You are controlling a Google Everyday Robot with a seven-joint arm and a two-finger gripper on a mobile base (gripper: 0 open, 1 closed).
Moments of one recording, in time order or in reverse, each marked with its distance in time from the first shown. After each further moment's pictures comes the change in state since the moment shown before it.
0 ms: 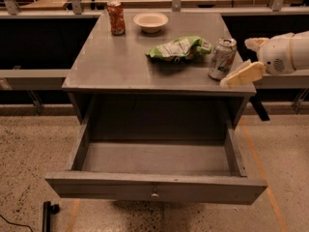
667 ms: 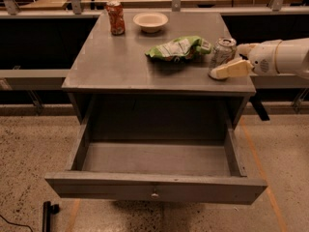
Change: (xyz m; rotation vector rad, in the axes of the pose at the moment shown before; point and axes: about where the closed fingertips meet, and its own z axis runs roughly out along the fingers) arm 0.012 -0.040 0.038 0.078 -0.082 0.135
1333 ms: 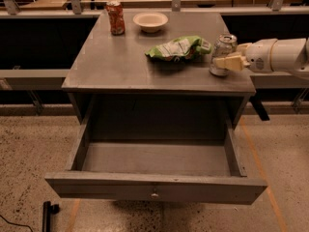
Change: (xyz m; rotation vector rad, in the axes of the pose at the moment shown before) arm -0.002 -0.020 0.018 0.007 -0.053 -0.013
